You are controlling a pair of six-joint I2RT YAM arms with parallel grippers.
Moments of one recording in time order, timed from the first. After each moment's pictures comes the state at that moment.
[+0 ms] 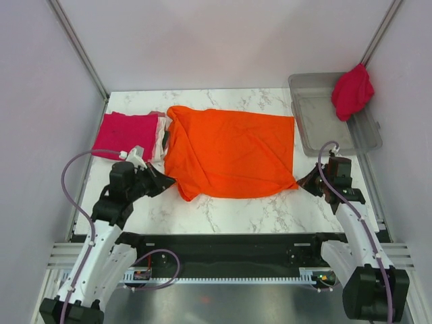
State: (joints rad) left arm -0.18 0.58 0.54 -0.48 0.35 -0.71; right arm -0.08 0.83 0.51 -0.45 -0.24 0.57
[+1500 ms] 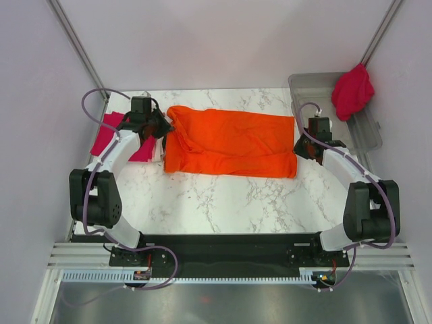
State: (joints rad) left arm -0.12 1.61 1.24 -0.33 0.13 -0.65; right arm 0.05 1.48 0.95 -0.30 0.03 0.53
